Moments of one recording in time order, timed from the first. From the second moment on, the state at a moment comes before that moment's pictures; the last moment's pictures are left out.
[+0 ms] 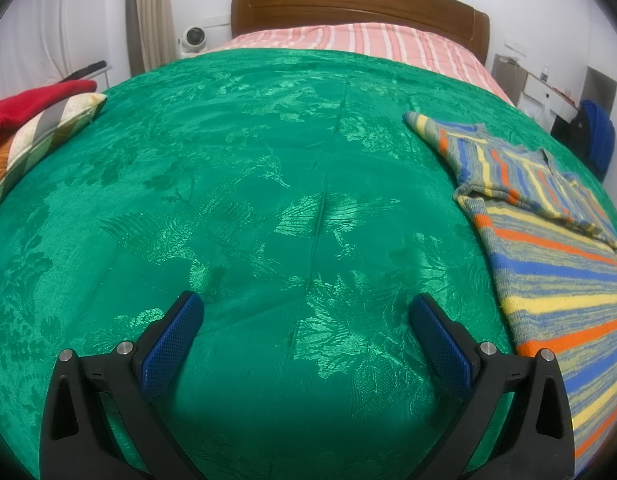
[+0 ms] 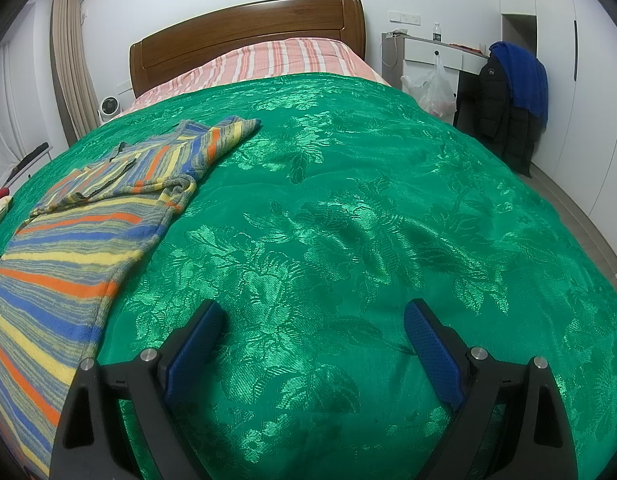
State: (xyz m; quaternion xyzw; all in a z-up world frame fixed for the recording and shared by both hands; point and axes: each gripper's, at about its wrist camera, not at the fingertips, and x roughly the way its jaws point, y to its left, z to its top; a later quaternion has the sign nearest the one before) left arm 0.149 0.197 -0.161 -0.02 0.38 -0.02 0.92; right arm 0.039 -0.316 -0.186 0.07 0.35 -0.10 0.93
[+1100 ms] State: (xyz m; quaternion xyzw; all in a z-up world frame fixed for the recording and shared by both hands) left arm 0.150 0.196 -0.160 -0.02 0.39 -0.01 0.92; right arm 0.040 -0.315 -0.186 0.07 0.36 -0.10 0.93
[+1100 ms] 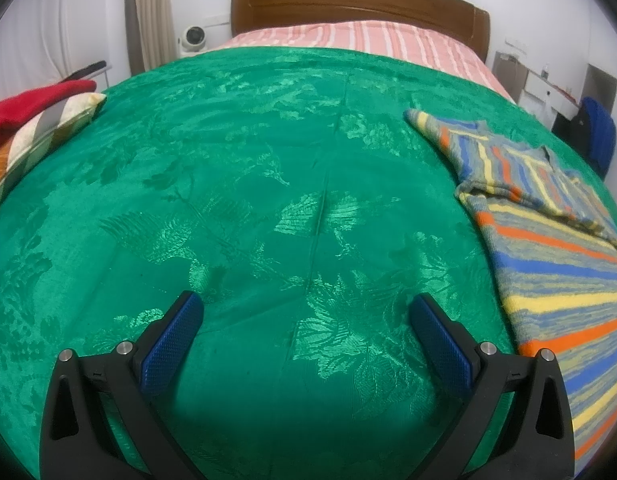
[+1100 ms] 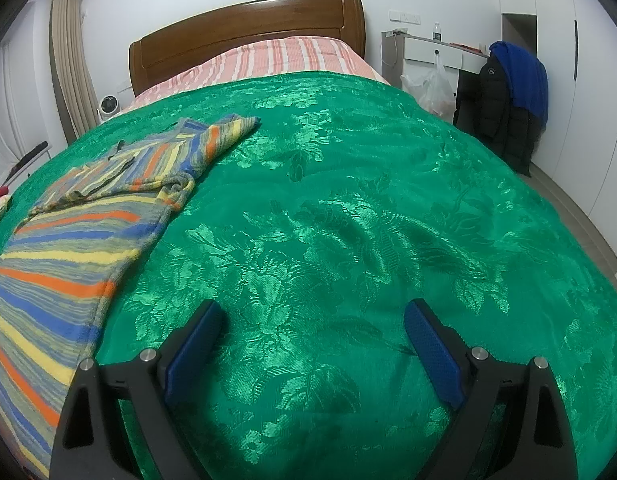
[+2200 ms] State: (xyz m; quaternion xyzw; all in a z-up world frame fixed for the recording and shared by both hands) left arm -0.007 0.149 -0.172 -0.04 0.64 -0.24 0.73; right arm -0.045 -0.232 -0.170 0.16 0.59 0.16 0.78
